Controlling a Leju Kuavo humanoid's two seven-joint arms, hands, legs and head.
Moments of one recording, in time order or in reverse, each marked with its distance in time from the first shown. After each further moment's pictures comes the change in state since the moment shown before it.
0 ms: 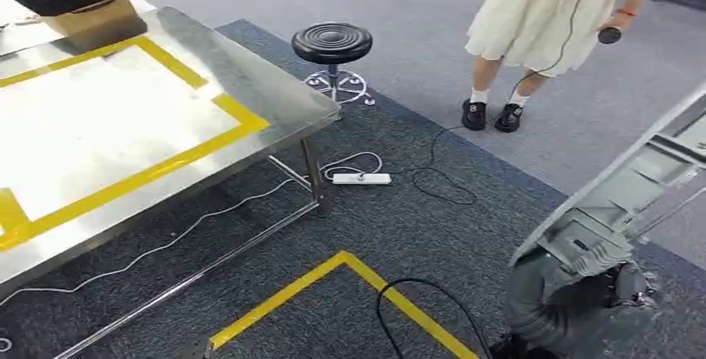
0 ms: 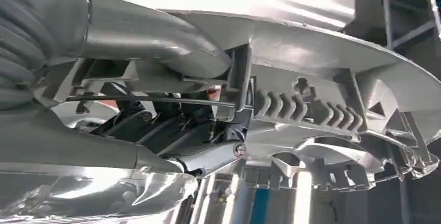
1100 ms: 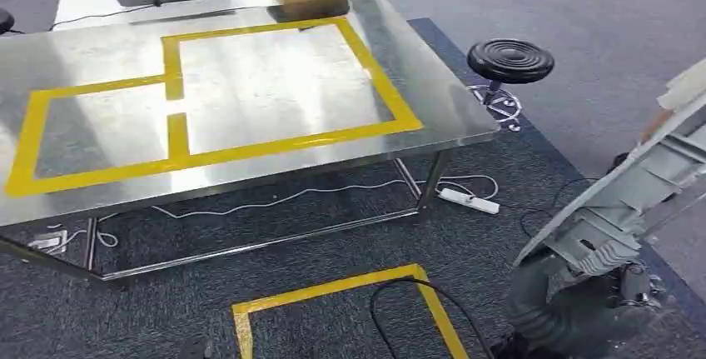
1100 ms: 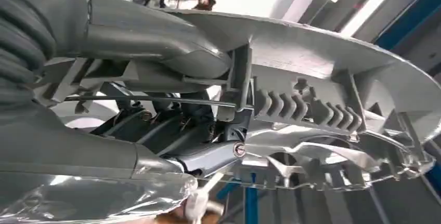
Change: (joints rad) left arm -0.002 -0.006 0.002 0.000 0.003 -0.005 -0.014; right arm -0.001 0.003 -0.005 0.005 -0.013 0.000 0.000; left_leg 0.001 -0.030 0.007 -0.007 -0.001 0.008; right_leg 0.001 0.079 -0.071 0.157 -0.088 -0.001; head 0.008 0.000
